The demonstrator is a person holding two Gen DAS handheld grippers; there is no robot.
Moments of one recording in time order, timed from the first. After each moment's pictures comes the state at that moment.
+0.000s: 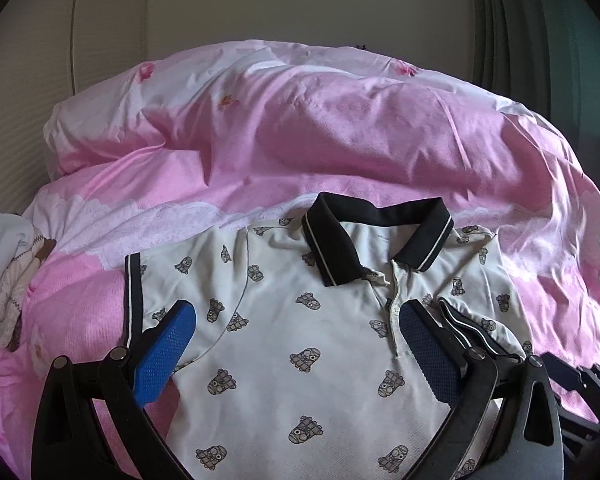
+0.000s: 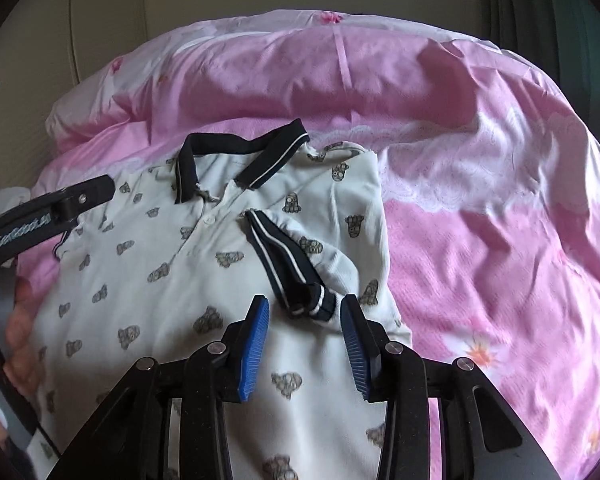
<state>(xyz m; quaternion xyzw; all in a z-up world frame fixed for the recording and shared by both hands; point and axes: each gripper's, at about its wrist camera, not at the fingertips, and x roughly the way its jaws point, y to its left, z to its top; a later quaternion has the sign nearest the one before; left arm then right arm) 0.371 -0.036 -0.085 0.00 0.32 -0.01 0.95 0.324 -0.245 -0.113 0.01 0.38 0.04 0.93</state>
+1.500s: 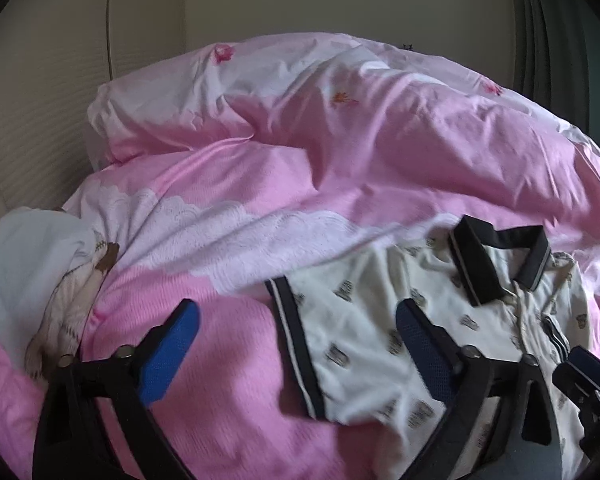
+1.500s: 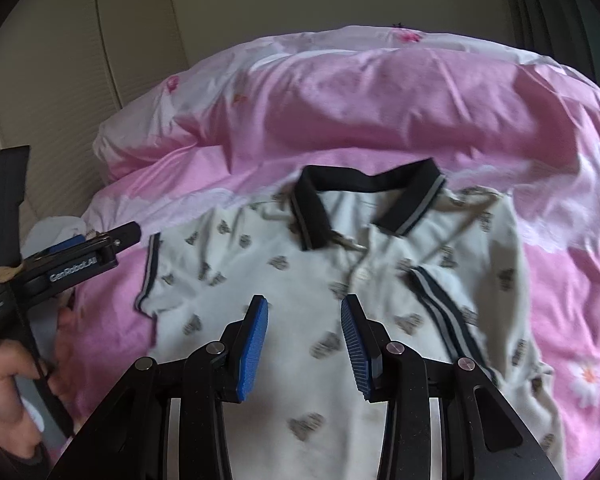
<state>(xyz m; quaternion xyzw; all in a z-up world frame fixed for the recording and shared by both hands) 0.404 0.111 -0.081 -0.01 0.33 0.05 0.94 0.348 -0.132 -0.089 0.07 0.35 0.12 0.93</state>
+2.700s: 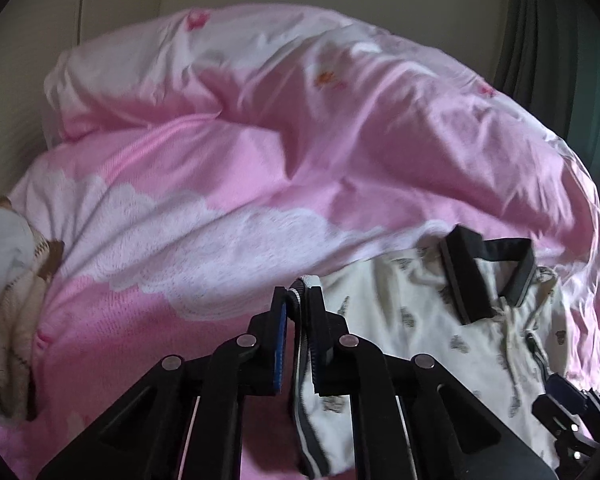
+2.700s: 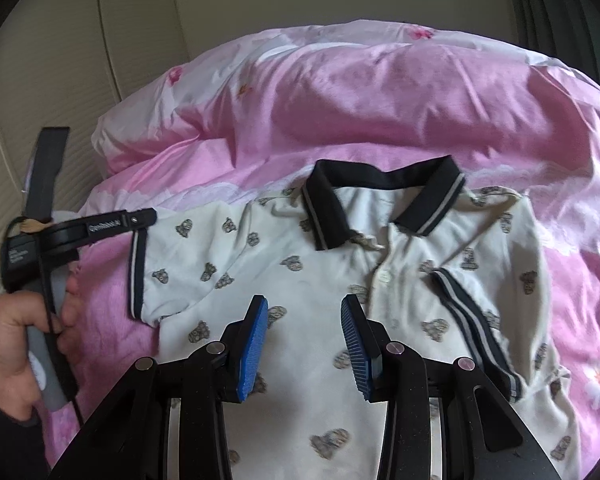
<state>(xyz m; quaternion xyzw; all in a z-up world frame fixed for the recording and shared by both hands) 0.445 0.112 -0.088 -0.05 0.36 -0.02 0.93 0.350 -0.133 -0.095 0.06 0.35 0.11 0.93</state>
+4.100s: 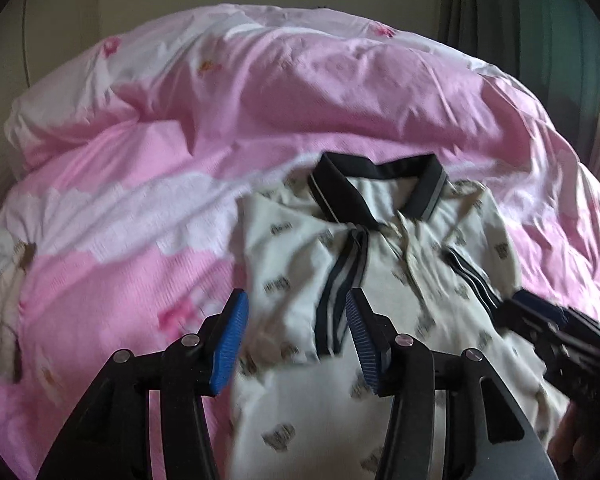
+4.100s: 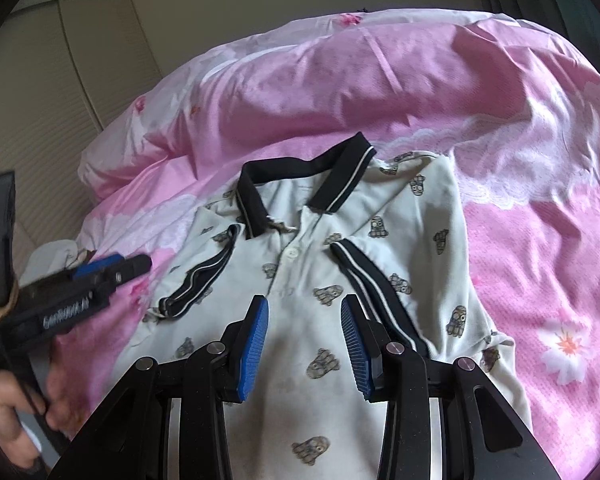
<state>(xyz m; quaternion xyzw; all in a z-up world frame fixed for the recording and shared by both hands) 0.371 0.010 -0.095 0.02 0.39 -0.10 0.91 0.328 -0.207 -0.102 0.12 0.36 0.10 0.92</state>
